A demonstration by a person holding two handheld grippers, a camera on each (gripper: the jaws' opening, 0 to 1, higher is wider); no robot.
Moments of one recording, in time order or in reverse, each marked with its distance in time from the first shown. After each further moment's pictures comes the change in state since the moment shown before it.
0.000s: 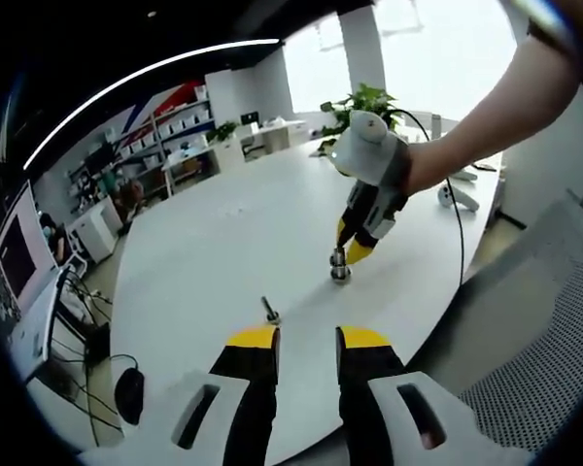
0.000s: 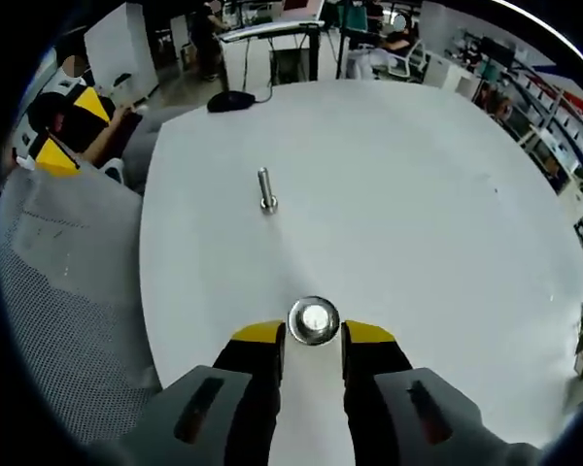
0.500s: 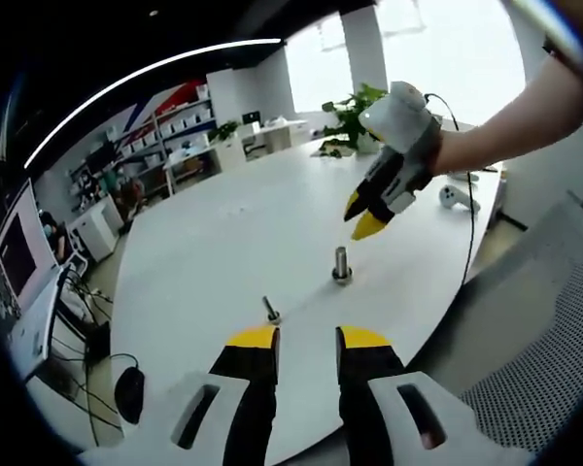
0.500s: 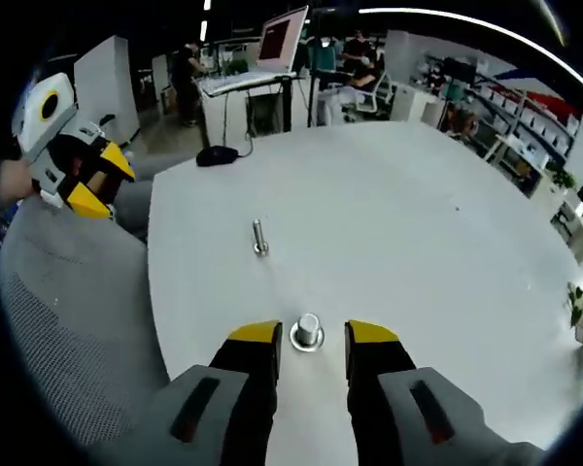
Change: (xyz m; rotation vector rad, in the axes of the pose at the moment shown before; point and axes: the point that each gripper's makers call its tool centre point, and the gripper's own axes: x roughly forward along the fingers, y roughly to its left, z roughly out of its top) left arm 0.000 0.001 0.000 -0.004 -0.001 0.004; right arm -0.062 -0.001 0.017 0.174 -0.261 -0.101
